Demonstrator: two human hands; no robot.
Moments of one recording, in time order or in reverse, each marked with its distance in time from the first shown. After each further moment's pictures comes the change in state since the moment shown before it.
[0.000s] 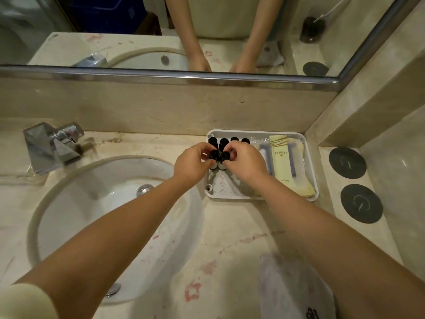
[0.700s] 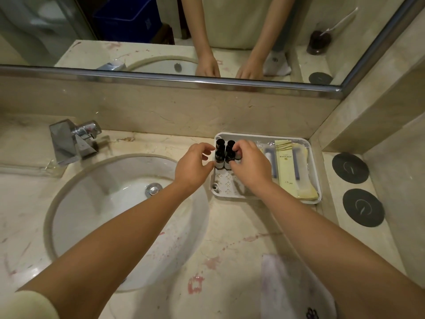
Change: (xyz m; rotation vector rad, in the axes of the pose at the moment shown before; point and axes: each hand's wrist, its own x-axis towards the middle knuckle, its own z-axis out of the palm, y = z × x) left_hand -0.030 -0.002 -0.014 0.043 0.161 0.050; right_hand -0.020 -0.010 0.000 -0.066 0.136 -0.035
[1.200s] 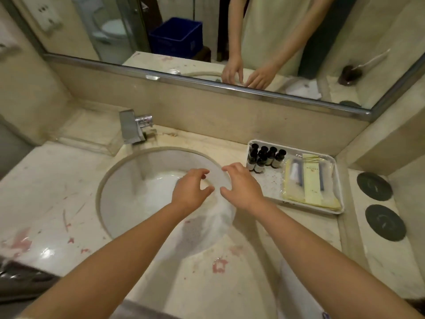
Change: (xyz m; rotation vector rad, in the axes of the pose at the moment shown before) left_hand -0.107 -0.058 -0.059 0.114 0.017 -0.139; right_hand -0.074 -0.078 0.040 -0.142 -0.288 -0.264
